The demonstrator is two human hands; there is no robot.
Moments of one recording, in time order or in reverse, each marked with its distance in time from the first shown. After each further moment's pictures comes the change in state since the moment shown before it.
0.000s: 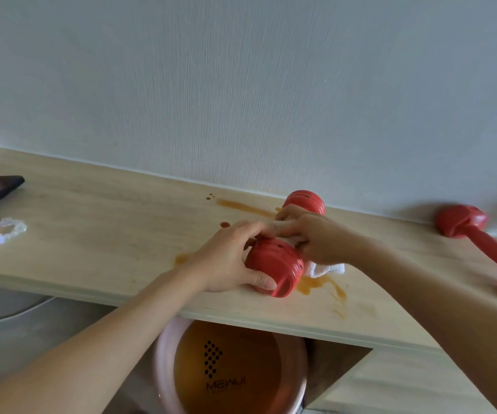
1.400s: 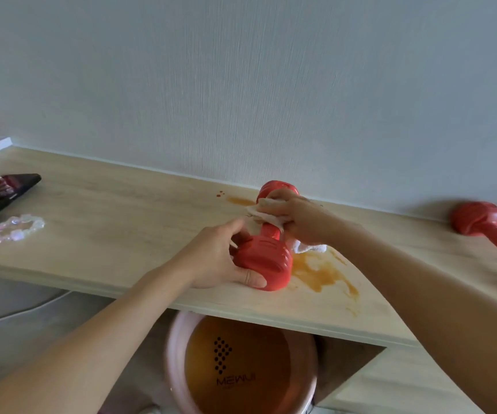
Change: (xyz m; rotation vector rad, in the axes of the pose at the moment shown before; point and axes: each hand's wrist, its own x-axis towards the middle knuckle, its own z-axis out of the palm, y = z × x) left_hand -0.020 -0.009 -0.022 0.058 0.018 -0.159; right_hand 0.044 -0.006 0.011 -0.007 0.035 0.016
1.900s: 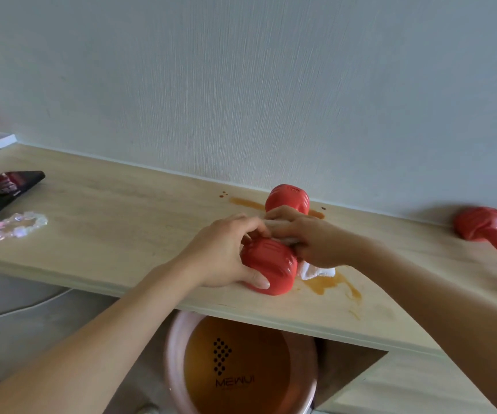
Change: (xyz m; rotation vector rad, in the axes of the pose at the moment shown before) left_hand 0.000 0.015 -0.004 0.126 0.033 0.056; right_hand -0.024 -0.008 0.002 0.073 -0.090 -0.105
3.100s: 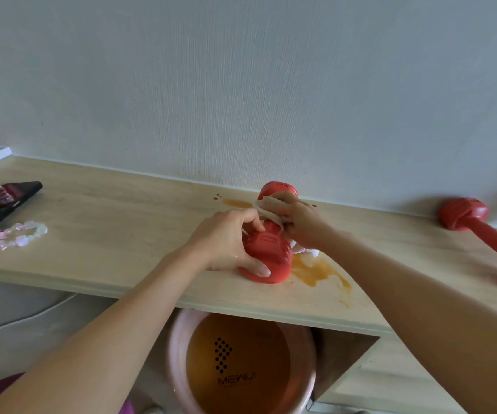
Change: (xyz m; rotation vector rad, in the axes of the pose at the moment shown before) left_hand 0.016 0.006 -0.001 0.044 -0.007 -0.052; right_hand 0.023 0.029 0.018 0.043 0.290 0.198
